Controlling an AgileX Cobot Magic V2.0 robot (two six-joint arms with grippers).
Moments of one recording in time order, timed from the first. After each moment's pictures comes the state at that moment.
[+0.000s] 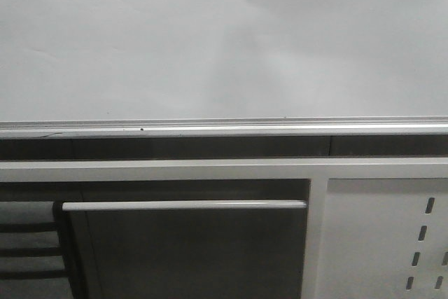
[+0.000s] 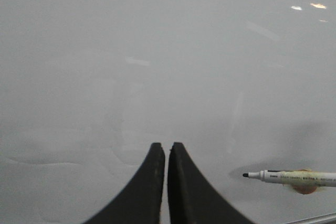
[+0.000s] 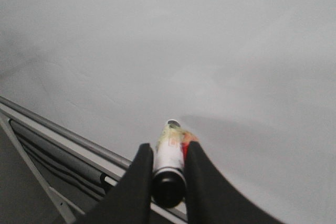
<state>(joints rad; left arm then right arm) -0.99 0.68 -0.53 -1.24 -0.52 0.99 0.56 0.86 -0.64 0.70 0.00 -0.61</state>
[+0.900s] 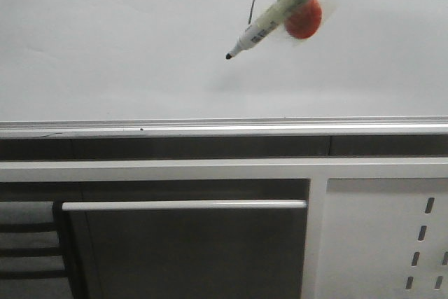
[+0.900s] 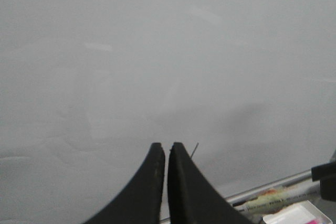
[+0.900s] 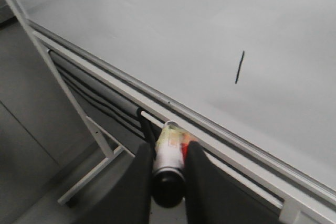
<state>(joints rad) -0.99 0.69 -0.53 -1.19 -0.36 0.99 0.57 0.86 -0.68 0.66 0.30 -0.61</state>
